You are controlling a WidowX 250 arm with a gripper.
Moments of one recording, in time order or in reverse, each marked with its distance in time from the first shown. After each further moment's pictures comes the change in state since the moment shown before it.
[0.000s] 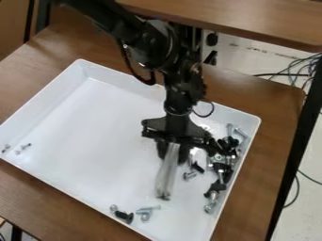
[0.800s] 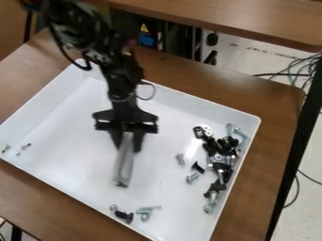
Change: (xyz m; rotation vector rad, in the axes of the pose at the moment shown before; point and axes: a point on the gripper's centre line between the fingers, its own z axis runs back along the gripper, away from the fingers) arm 0.022 0.107 0.007 -0.009 -0.029 0.155
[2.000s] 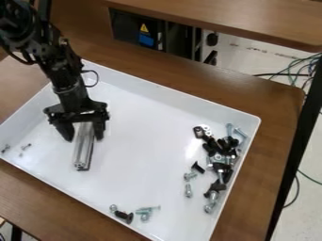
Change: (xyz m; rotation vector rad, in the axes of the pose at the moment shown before) arm 0.015 0.073 -0.002 -0.076 -0.005 0.075
